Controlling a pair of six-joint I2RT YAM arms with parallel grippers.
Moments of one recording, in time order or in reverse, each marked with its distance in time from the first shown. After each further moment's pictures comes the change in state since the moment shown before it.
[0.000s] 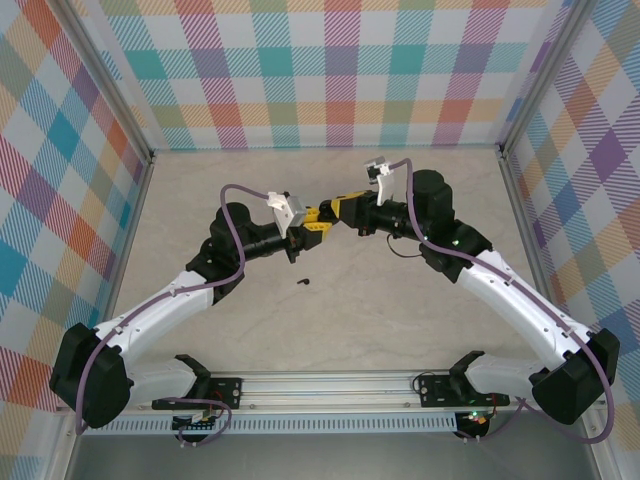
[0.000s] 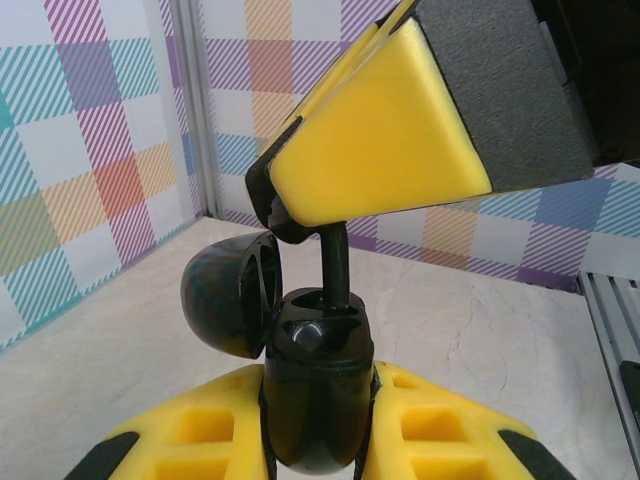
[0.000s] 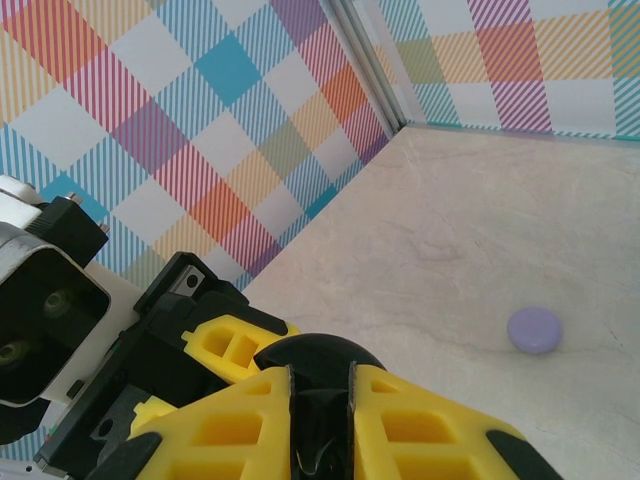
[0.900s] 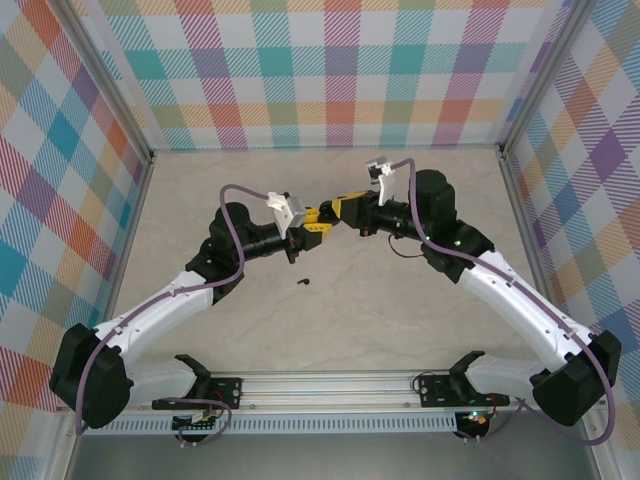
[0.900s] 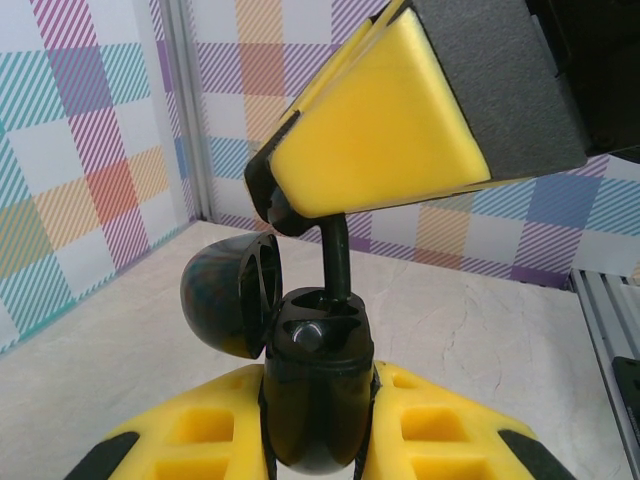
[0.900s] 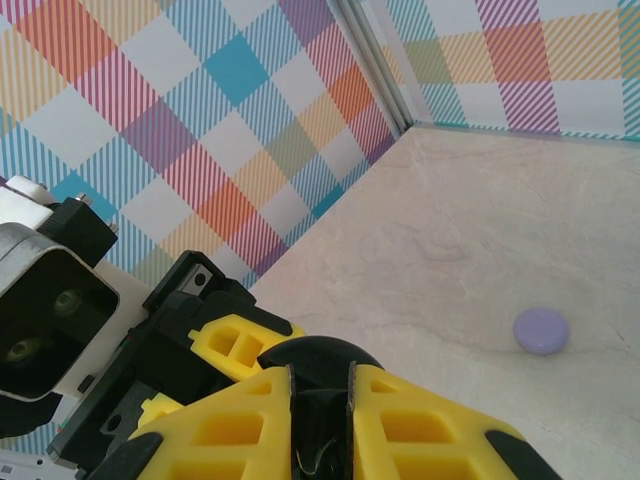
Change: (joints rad) left arm 0.002 -0.002 -0.001 0.002 0.023 0.007; right arm -0.006 -0.007 0.000 -0.002 -0.019 0.001
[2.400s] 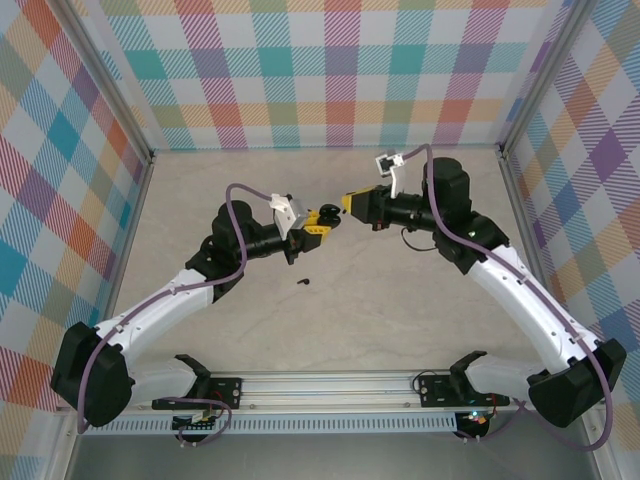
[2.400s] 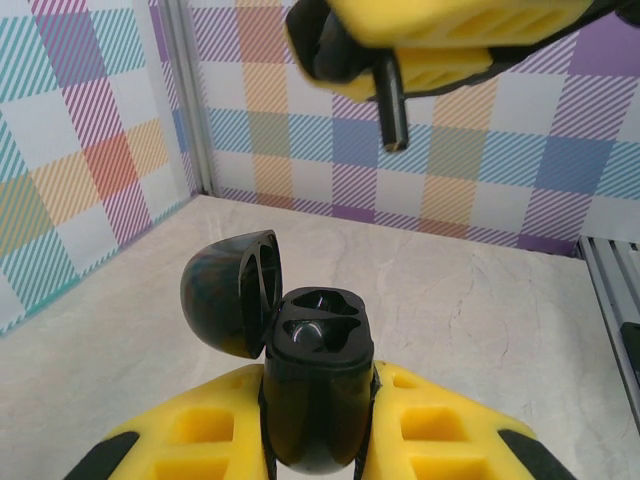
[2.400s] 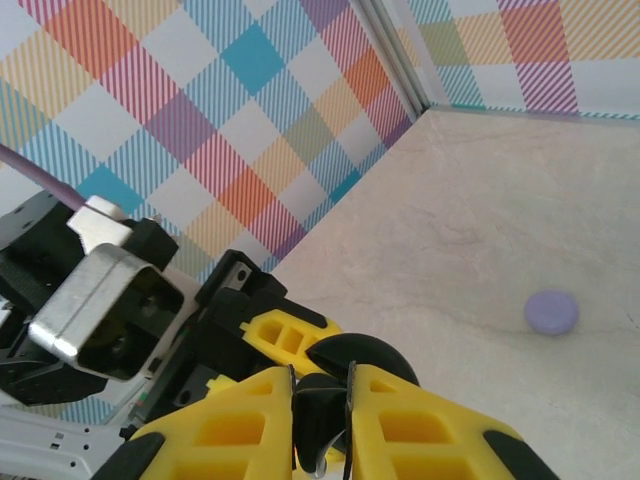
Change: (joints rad) left arm 0.012 0.008 0.010 -0.071 0.007 0.066; right arm -0.083 -0.003 0.079 -0.128 -0.131 -0.007
